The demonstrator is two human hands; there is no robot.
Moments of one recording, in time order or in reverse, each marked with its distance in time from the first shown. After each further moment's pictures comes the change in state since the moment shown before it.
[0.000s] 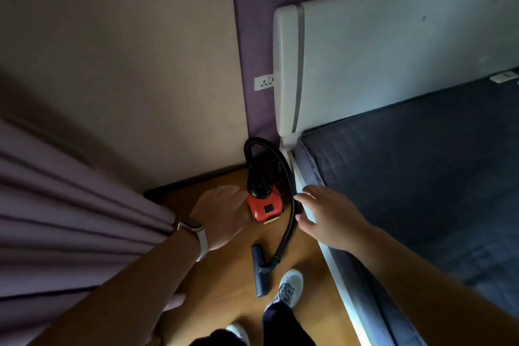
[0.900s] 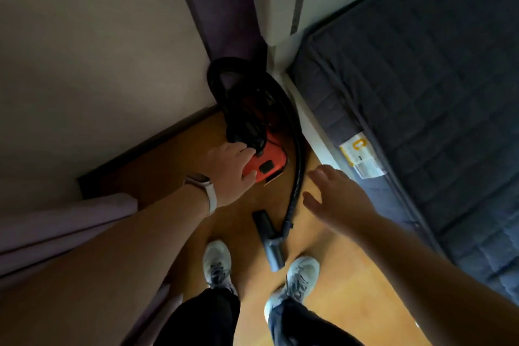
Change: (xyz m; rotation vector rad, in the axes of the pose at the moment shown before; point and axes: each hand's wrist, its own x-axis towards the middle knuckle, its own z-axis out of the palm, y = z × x) left_hand 0.257 -0.113 0.277 -0.015 -0.186 0.232; right_hand 0.153 0.092 0.304 0.281 -0.106 0.479
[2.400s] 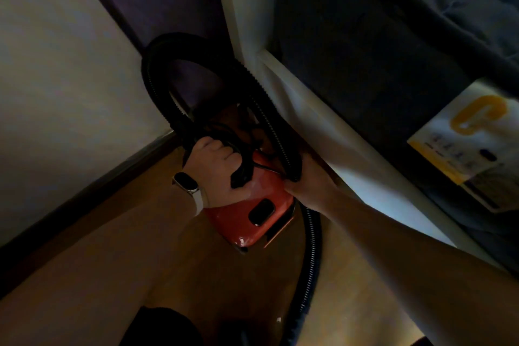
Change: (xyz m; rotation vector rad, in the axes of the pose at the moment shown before) left_hand 0.213 -0.102 0.233 0.287 0.534 0.361; right_hand 0.268 0.127 0.249 0.694 0.126 0.121
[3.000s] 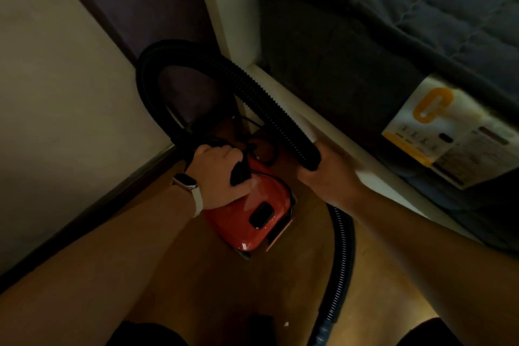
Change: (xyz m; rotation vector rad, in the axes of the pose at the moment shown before) left_hand 0.007 0.000 -0.019 -0.144 -0.177 -0.068; right_hand -0.051 -0.042 -0.047 0.066 0.219 0.008
